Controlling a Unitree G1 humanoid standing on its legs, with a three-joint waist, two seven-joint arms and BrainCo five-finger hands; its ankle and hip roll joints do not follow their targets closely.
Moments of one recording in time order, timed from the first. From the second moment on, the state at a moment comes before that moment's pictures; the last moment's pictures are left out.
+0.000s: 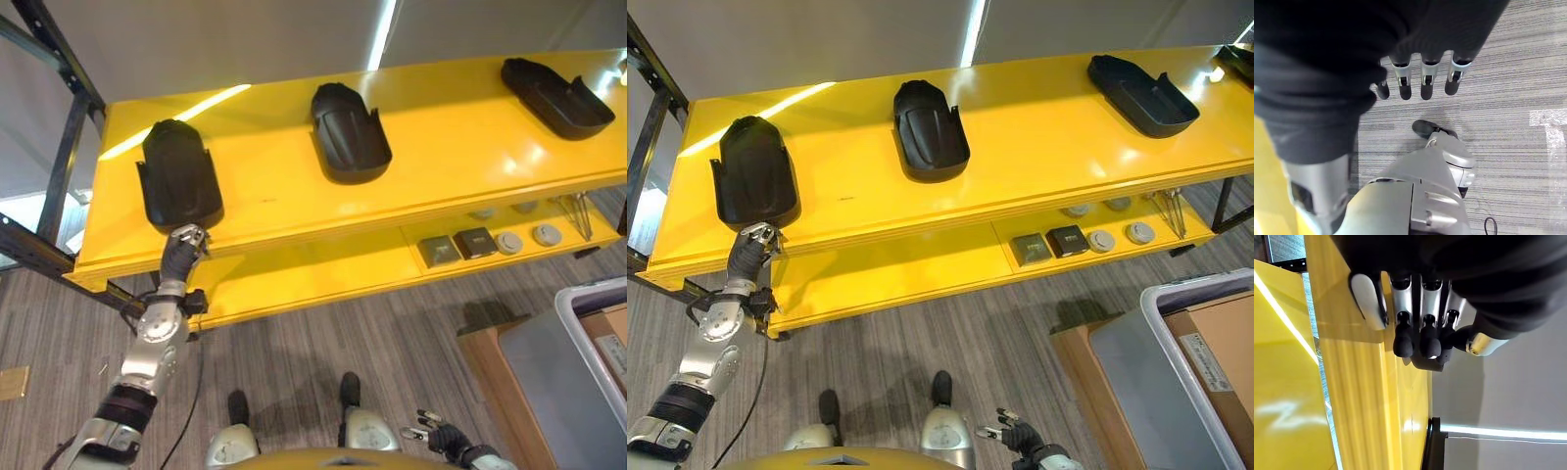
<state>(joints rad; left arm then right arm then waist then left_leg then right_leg) -0.17 0.43 -0.20 0.27 -0.47 -0.26 0.21 0.19 -0.44 0.23 0.84 0.19 -0.08 0.20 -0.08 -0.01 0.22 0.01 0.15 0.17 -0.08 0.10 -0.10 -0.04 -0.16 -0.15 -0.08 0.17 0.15</state>
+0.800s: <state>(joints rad) -0.30 0.47 -0.14 0.03 -0.47 -0.19 0.25 0.18 -0.44 0.22 0.85 0.19 -0.09 0.21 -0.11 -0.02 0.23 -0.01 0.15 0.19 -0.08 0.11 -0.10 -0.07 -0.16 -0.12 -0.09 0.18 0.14</state>
